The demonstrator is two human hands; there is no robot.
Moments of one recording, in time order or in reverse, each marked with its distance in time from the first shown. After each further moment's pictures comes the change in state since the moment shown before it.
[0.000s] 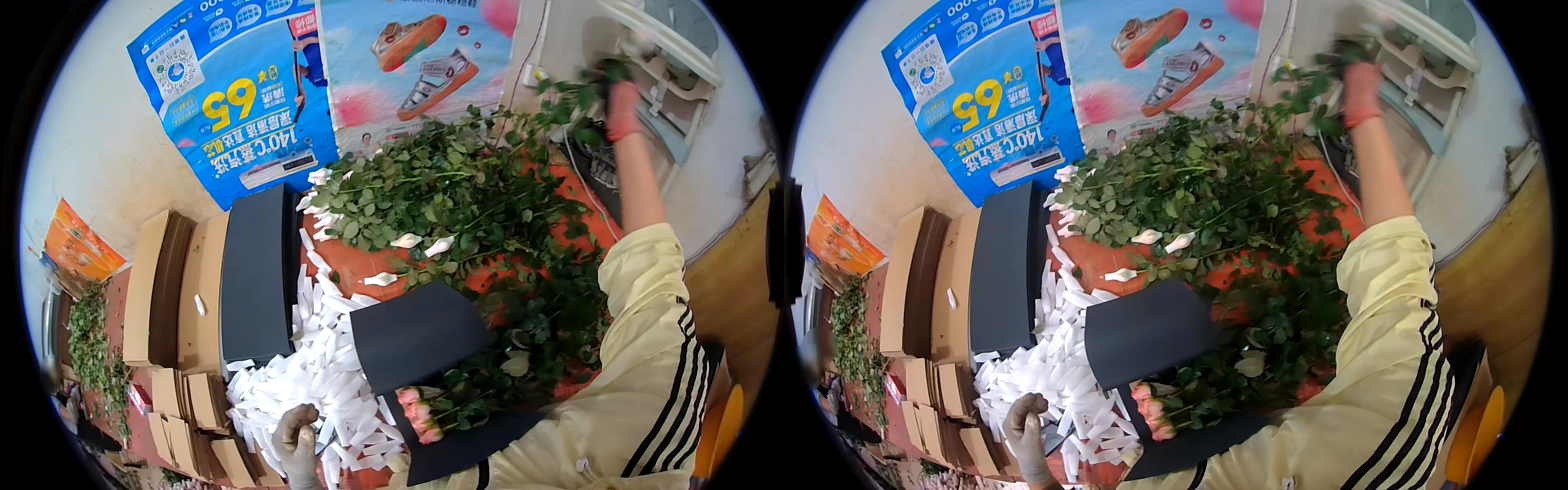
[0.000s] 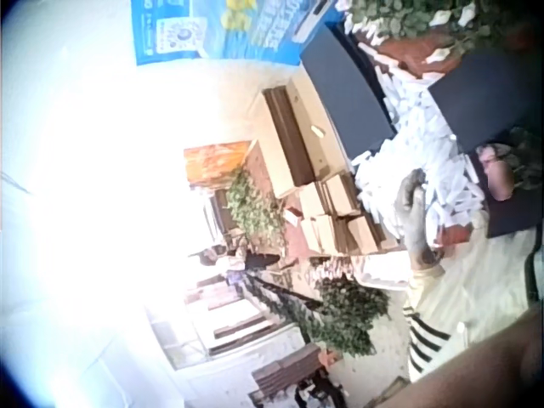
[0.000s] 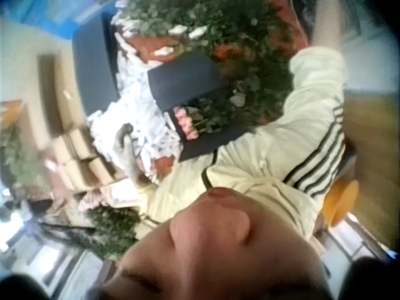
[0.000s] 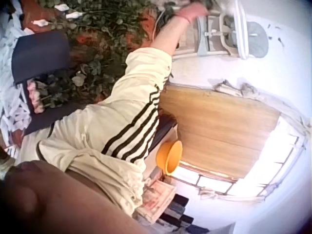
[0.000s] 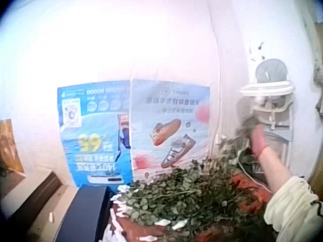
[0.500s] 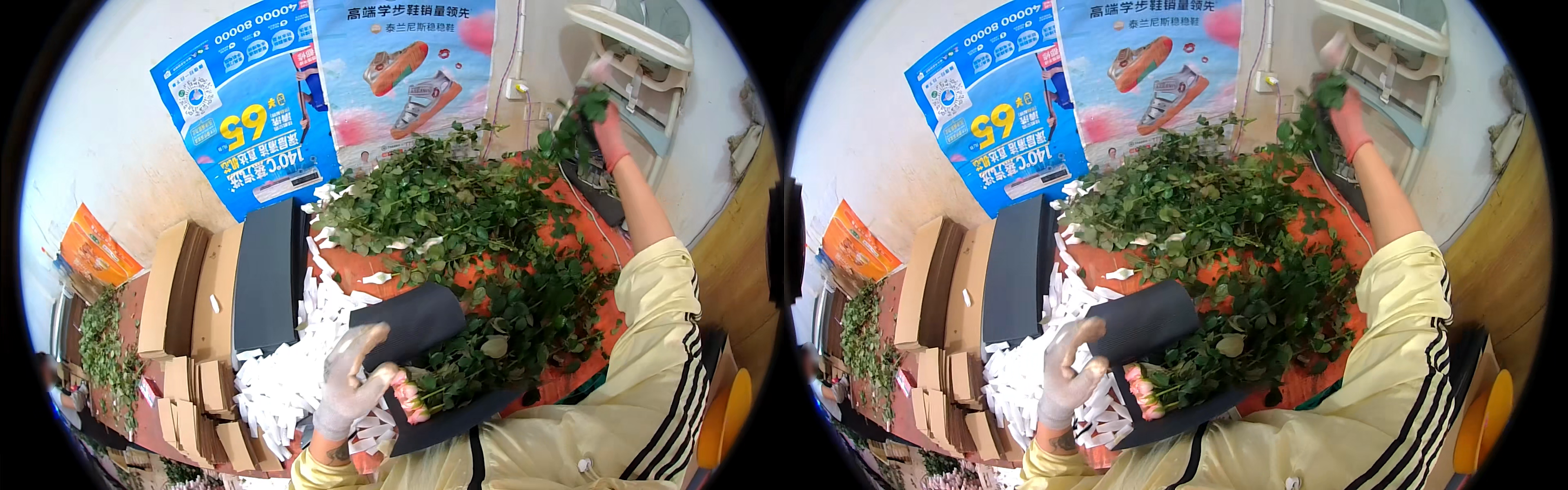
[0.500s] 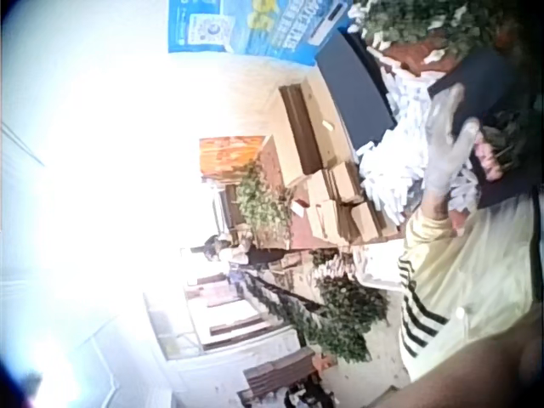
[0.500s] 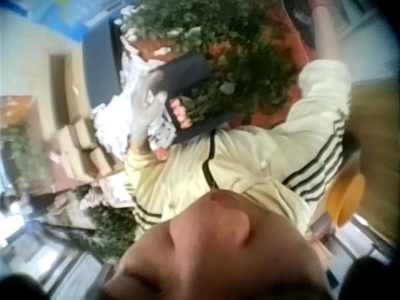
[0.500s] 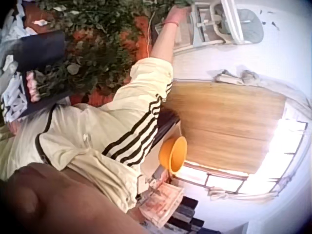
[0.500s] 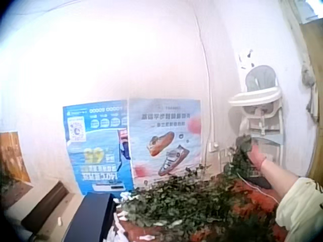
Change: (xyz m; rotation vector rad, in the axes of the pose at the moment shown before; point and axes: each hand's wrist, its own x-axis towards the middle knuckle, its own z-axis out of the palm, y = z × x) left_hand 0.023 0.095 0.112 0.239 -0.526 0.577; right_hand -0.040 0.049 -0.057 1.223 -0.160 0.460
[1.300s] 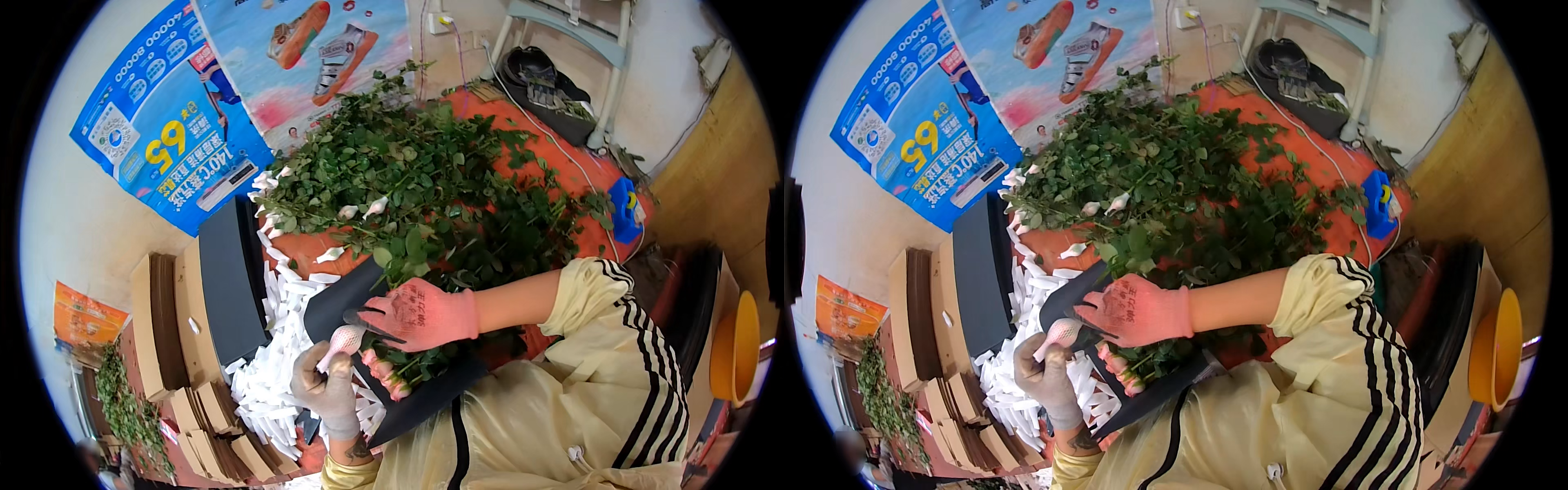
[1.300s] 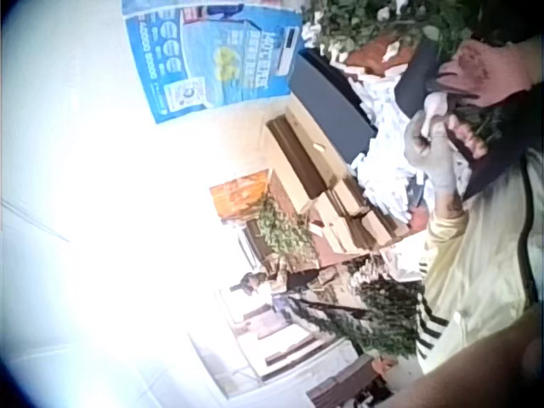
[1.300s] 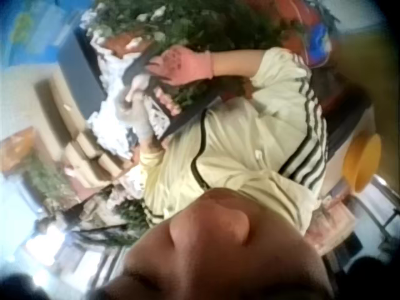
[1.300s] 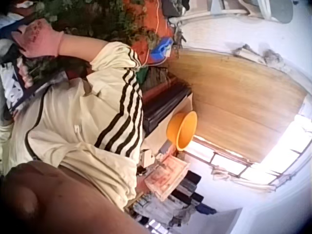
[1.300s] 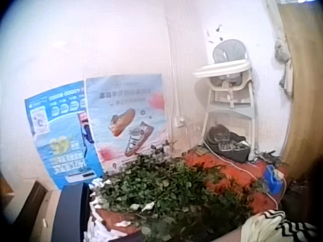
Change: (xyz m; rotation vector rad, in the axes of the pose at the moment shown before) left_hand -0.029 -0.009 0.068 -0.231 0.528 -0.256; right_hand -0.346 -0.116 0.195 -0.919 -1.021 -0.648
